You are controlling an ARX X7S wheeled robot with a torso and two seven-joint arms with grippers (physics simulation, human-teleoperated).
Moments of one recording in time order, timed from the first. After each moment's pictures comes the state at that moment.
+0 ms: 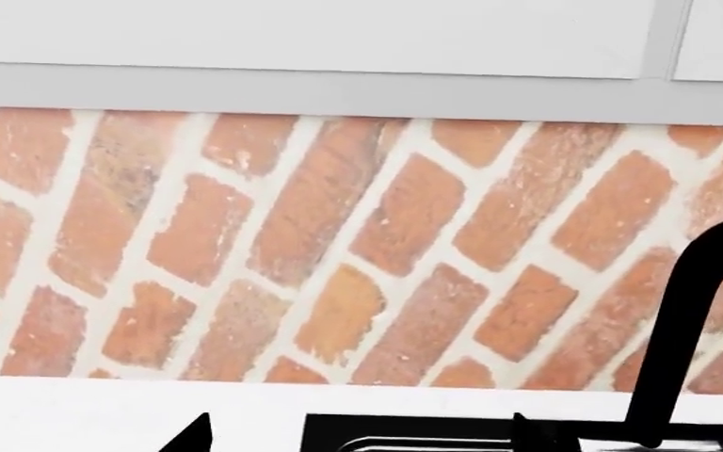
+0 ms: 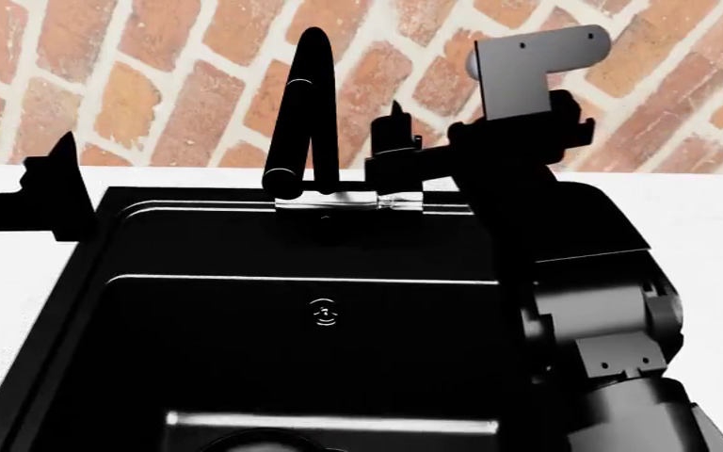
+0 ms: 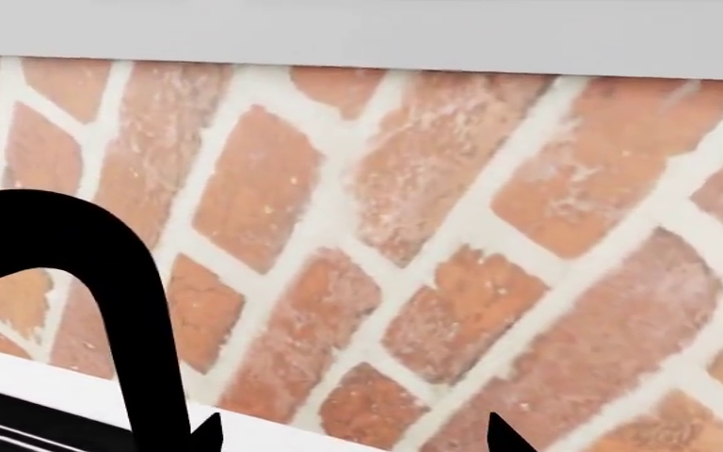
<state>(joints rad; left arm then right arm) -0.85 -0.56 0.33 0.20 -0.97 -0.77 -0.58 1.25 0.20 -0.57 0.91 0.59 0.28 -0.10</state>
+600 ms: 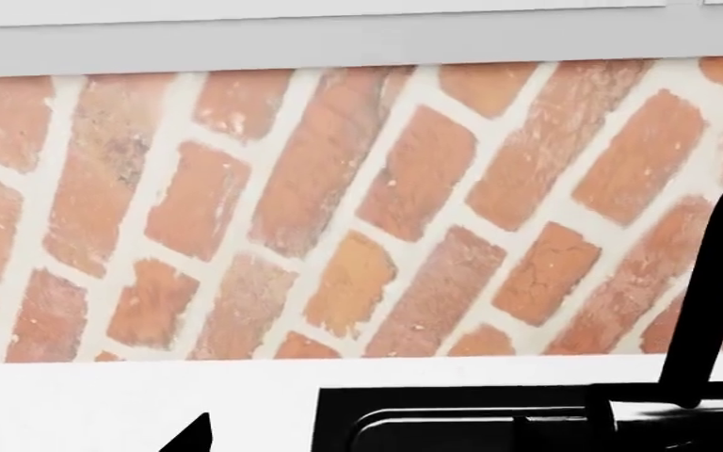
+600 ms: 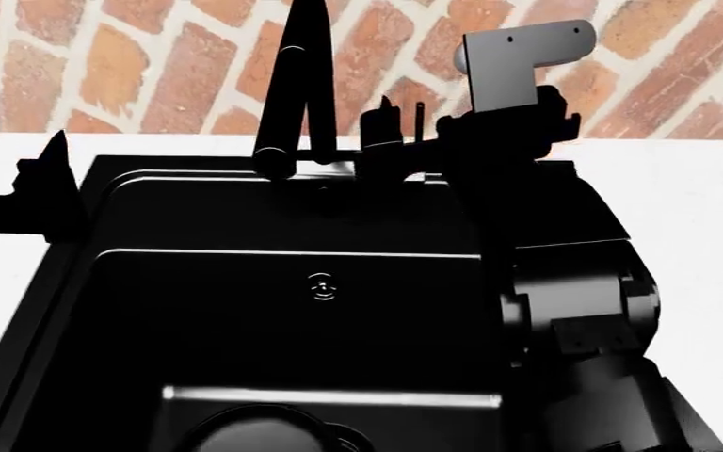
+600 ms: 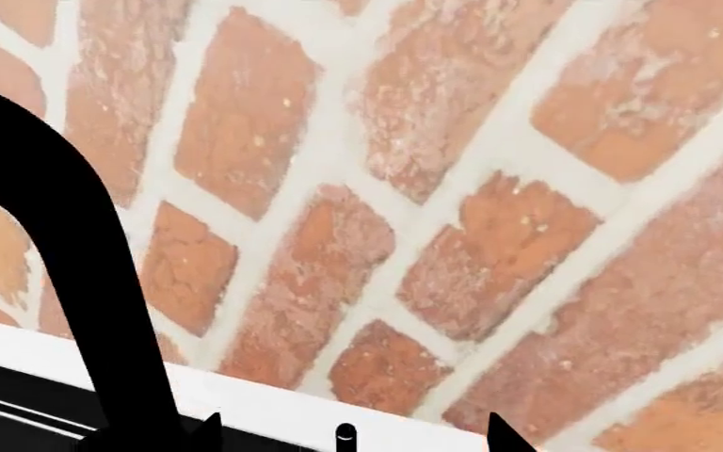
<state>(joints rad) -0.85 -0.59 0.35 0.23 -0.94 -0.77 -0.57 1.31 0.13 -0.57 1.09 0.58 0.20 -0.15</state>
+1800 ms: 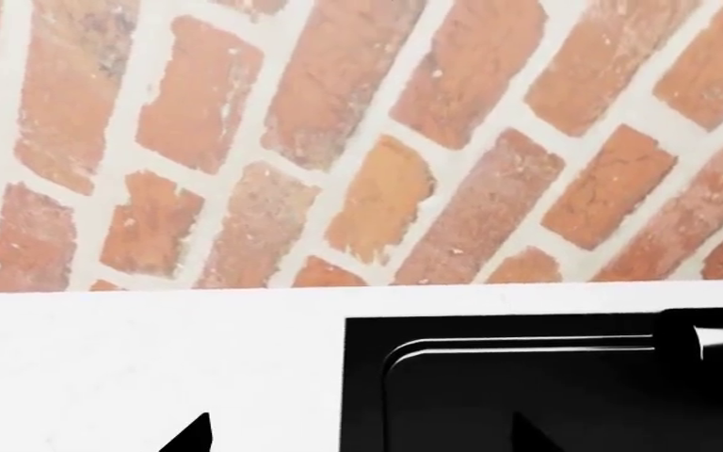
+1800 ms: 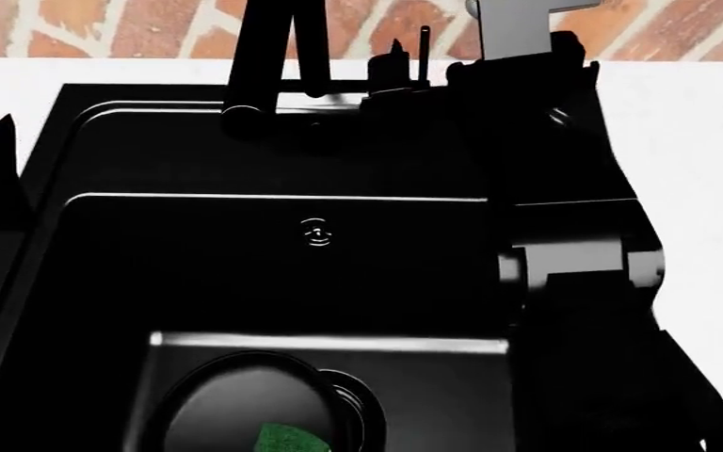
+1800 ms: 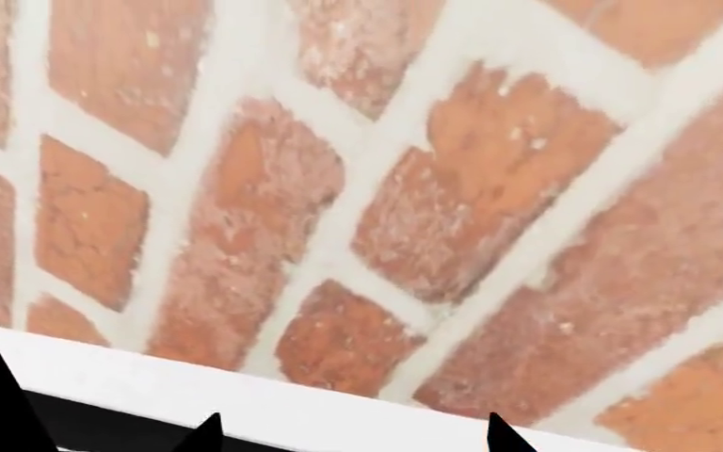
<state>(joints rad) -0.86 -0.69 0.29 0.23 -1.01 -0.78 -0.51 1.42 0.09 -0.56 1.24 0.55 0.10 -0.16</state>
